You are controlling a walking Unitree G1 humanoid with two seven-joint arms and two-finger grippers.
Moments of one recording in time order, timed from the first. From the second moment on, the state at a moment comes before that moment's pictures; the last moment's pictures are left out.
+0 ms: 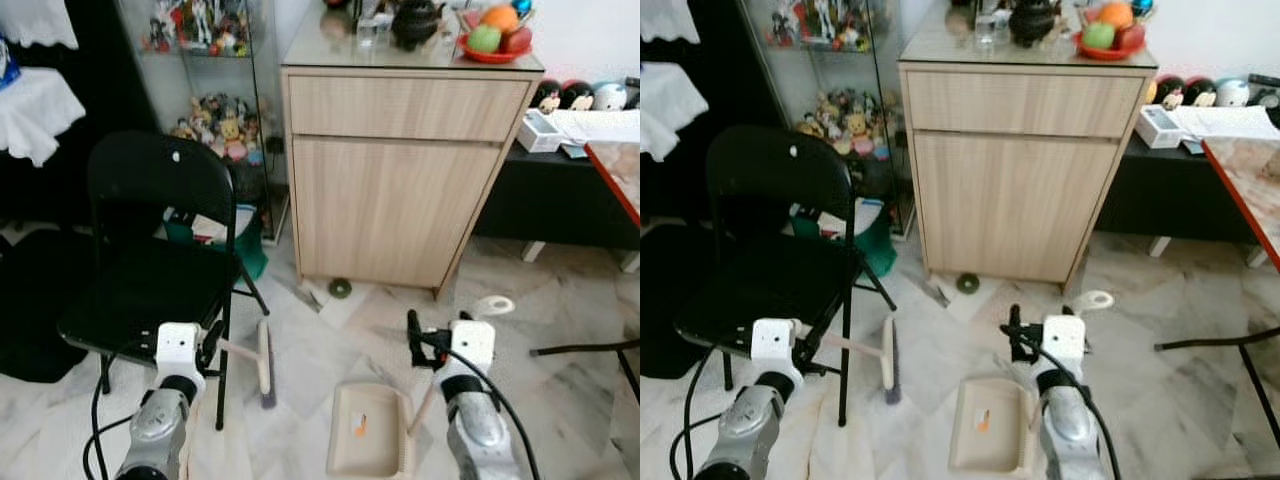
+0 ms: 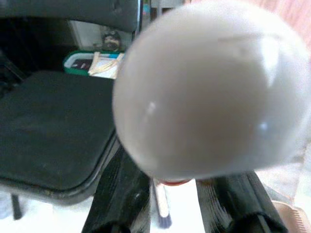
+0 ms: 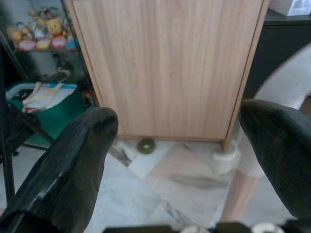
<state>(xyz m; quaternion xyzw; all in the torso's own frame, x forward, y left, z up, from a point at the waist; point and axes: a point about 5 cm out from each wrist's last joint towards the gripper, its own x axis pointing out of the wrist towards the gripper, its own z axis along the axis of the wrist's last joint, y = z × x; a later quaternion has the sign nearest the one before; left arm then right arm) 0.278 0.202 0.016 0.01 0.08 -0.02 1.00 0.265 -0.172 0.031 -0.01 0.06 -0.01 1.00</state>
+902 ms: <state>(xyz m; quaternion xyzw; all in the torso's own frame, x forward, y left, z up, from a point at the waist) 0.278 0.211 0.017 0.02 0.09 0.00 1.00 0.290 -0.186 0.108 -0.08 -0.10 -0.14 0.98</state>
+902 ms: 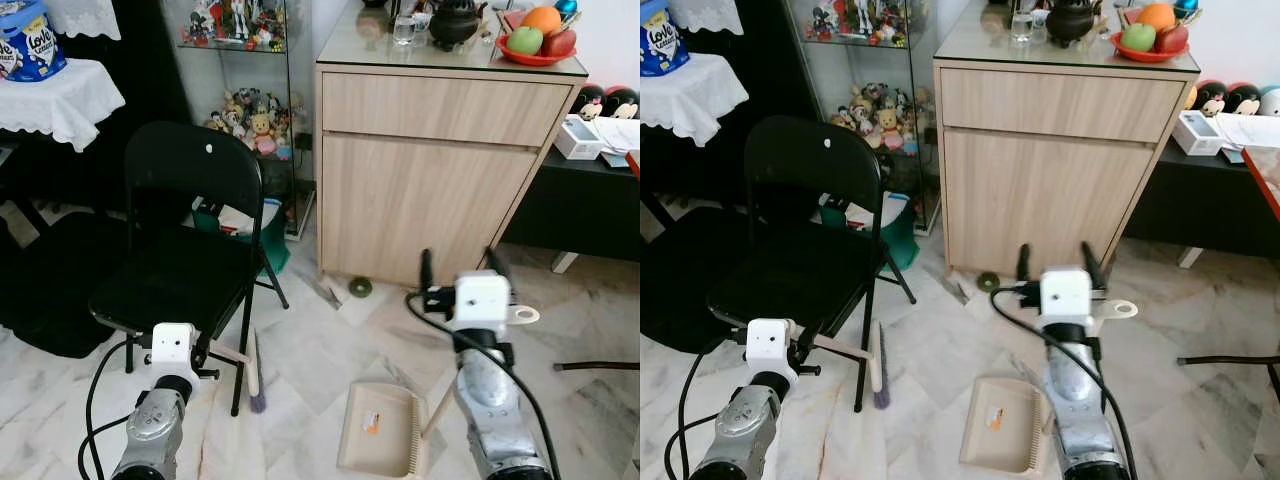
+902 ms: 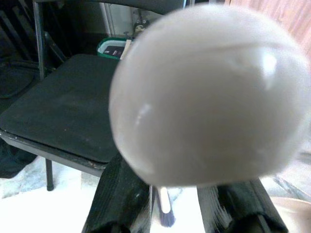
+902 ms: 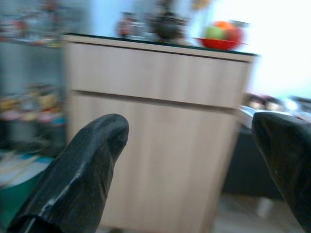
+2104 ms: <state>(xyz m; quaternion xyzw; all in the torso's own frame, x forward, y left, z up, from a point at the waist) 0.276 0.212 0.015 0.03 0.09 0.00 1.00 0.278 -0.228 0.082 0.02 0.01 -0.23 0.97</state>
